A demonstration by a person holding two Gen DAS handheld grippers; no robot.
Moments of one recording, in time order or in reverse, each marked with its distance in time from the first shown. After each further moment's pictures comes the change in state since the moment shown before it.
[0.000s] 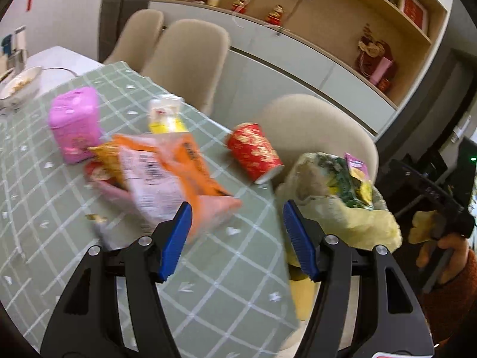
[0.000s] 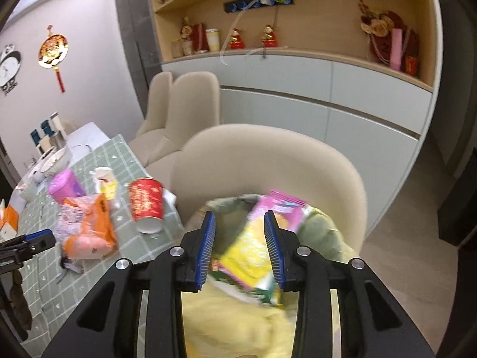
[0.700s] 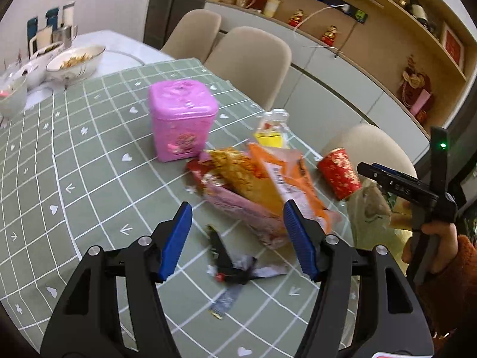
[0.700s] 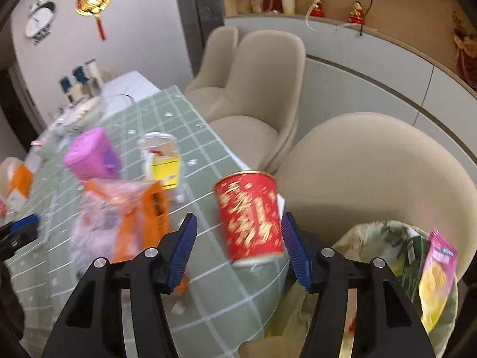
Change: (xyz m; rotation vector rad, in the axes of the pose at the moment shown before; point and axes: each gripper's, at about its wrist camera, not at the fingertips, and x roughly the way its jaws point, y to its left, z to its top) left arm -0.019 0.125 0.002 -0.138 -0.025 0.107; right arm 0.152 0.146 0.022 -0.163 0.220 0.115
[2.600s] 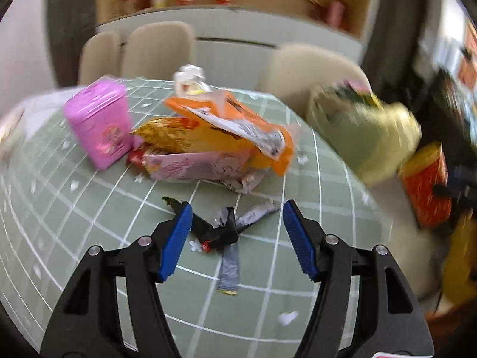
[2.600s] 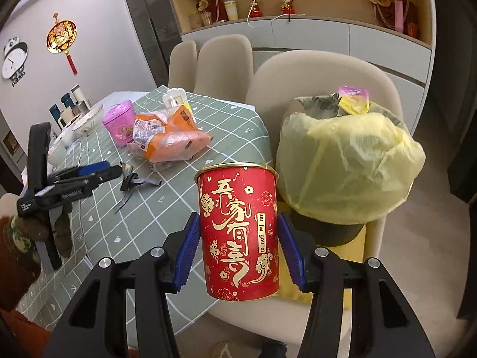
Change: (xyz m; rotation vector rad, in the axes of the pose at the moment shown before) left arm 0.011 -0.020 -0.055 0.575 0.093 -0.200; right arm -0.174 0.054 -0.213 0.249 -0.110 -0.072
